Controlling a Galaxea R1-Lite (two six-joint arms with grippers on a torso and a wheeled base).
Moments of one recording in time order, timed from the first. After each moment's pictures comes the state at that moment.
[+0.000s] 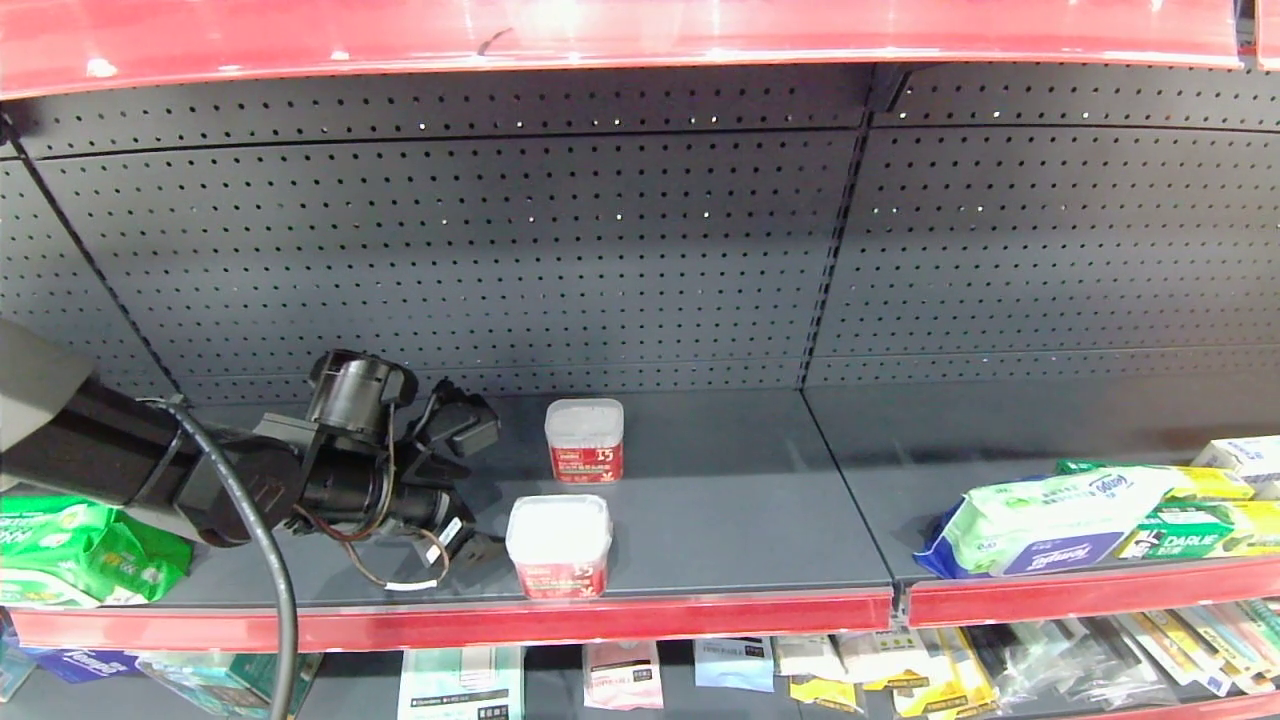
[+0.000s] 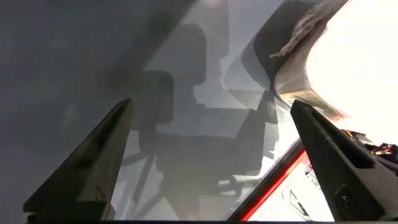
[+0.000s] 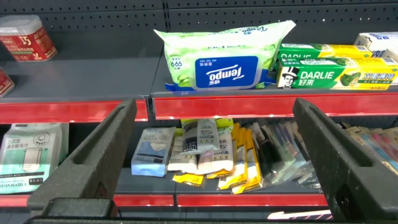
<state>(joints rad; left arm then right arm) -0.27 1.93 -0.85 -0.22 -0.27 0.54 0.00 0.00 0.00 0.00 0.02 0.00</state>
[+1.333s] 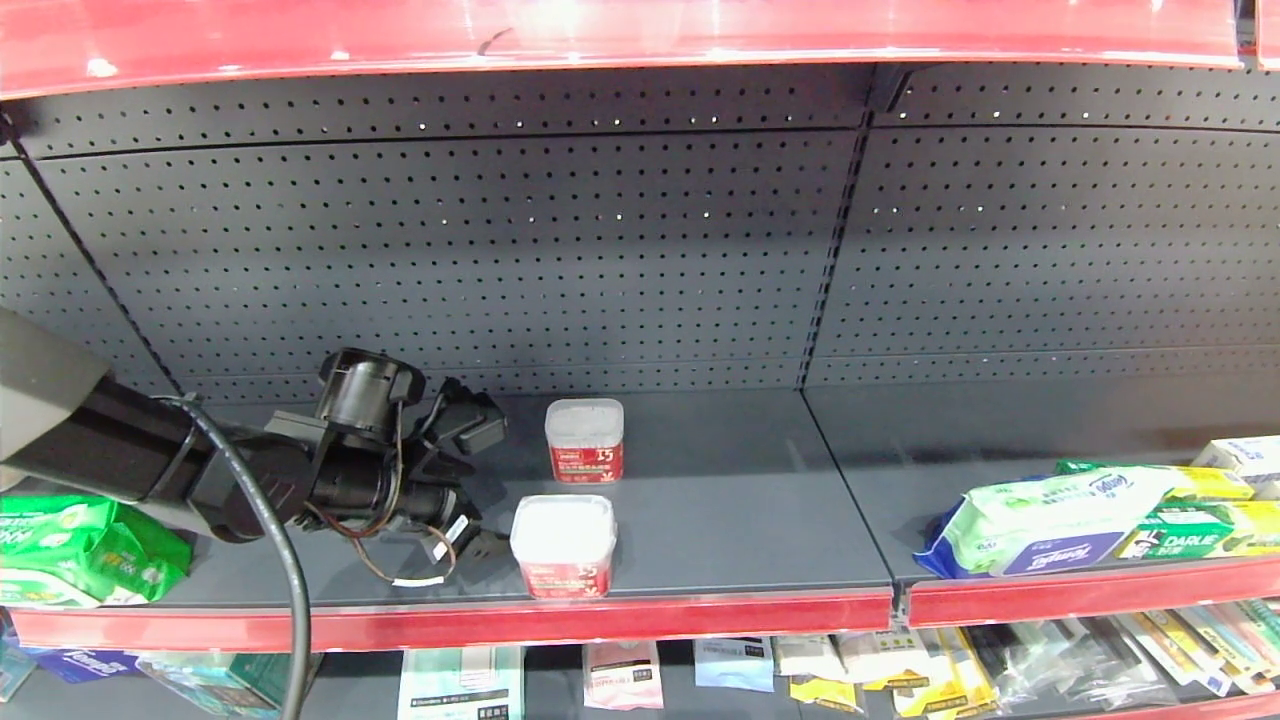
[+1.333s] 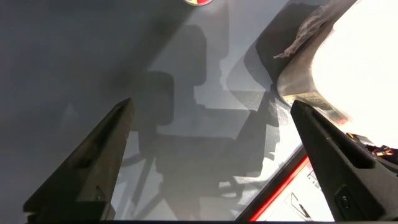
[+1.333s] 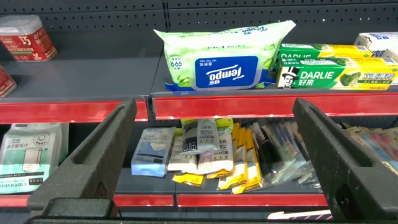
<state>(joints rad) -0.28 1.94 -0.87 -0.22 -0.27 0.54 0.00 0.00 0.00 0.00 0.02 0.00</state>
